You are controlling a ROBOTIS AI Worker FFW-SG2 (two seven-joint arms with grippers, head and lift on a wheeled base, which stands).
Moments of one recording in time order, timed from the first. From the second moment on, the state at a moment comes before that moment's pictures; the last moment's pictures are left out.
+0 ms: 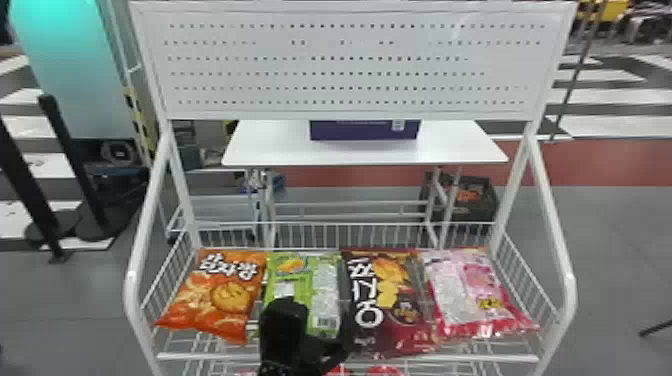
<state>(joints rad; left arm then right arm) 0.00 0.19 -0.48 -1.62 0.18 0.21 0.24 0.91 -0.28 -0.17 -2.02 -0.37 -0.48 0.08</state>
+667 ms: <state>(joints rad) -0.02 0.20 -0.46 -1.57 0.18 0.27 0.24 0.90 -0.28 -0.17 -2.01 -0.37 -0.48 0.08</state>
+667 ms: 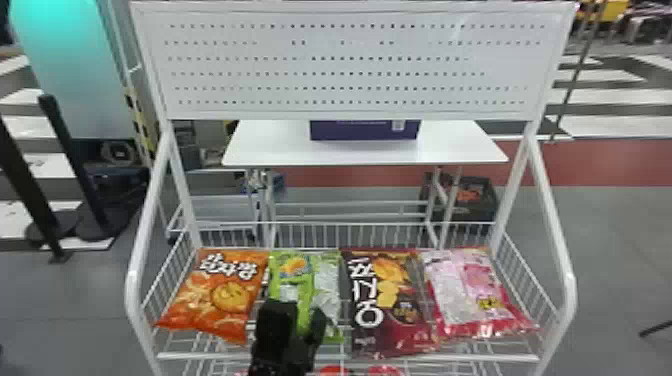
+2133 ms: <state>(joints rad) 0.78 0.45 -0.04 -2.21 0.27 -0.26 0.32 0.90 -0.30 -0.17 -2.01 -0.38 -0.48 0.08</state>
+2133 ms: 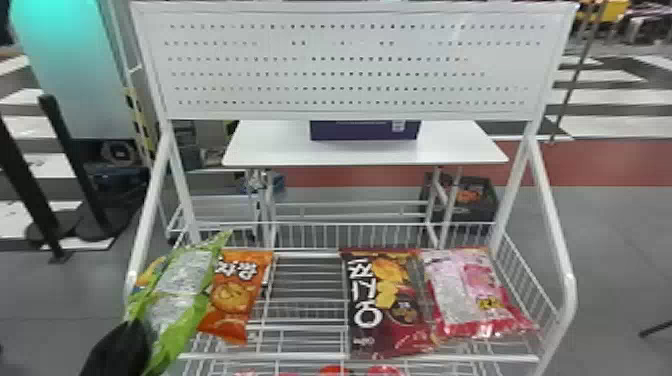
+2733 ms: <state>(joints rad) 0.99 0.44 0.08 -2.20 0.29 -0.51 0.29 0.90 -0.30 -0.17 -2.01 -0.38 -0.48 0.08</state>
